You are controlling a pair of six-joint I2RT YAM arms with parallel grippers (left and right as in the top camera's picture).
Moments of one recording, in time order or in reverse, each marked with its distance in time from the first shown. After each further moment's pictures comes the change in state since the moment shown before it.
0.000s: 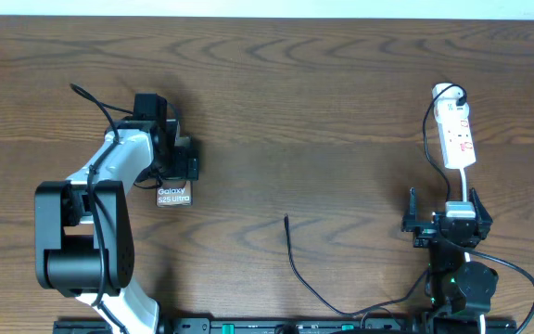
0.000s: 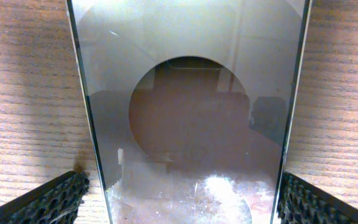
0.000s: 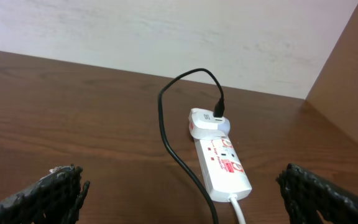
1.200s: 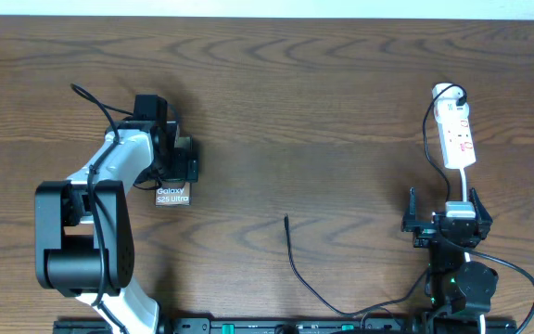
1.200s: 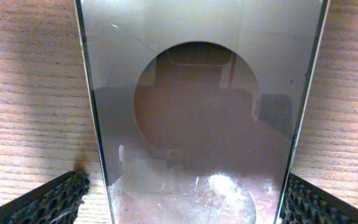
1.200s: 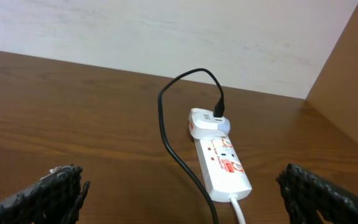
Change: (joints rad) left arm 0.000 0.000 -0.001 -0.016 -0.016 0.002; right arm 0.000 0.000 0.000 0.000 0.000 0.000
